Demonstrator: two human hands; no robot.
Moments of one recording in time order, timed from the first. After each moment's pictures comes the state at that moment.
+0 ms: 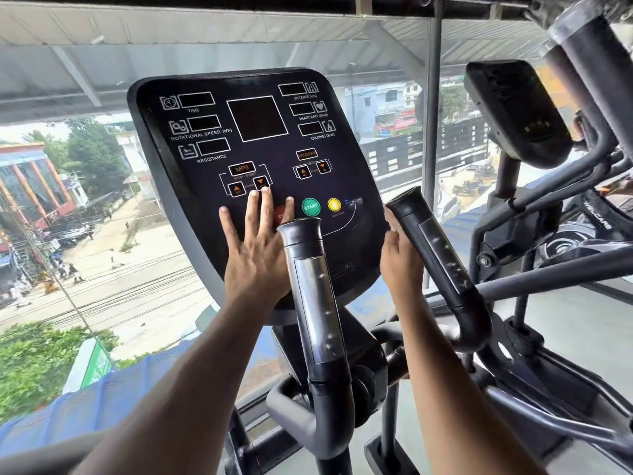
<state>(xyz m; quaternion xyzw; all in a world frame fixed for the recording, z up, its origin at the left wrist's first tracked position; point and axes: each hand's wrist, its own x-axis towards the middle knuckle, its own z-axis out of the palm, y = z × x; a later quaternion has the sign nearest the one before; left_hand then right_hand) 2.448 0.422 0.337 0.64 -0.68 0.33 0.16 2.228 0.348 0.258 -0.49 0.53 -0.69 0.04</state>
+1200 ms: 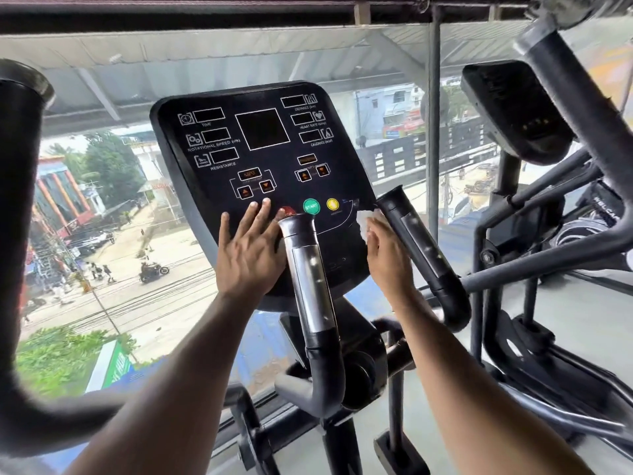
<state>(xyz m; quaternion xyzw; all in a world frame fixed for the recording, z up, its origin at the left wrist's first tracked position) 2.468 0.441 0.344 0.61 -0.70 0.30 0.21 2.224 0.357 0.256 -0.62 0.51 -0.59 -0.08</state>
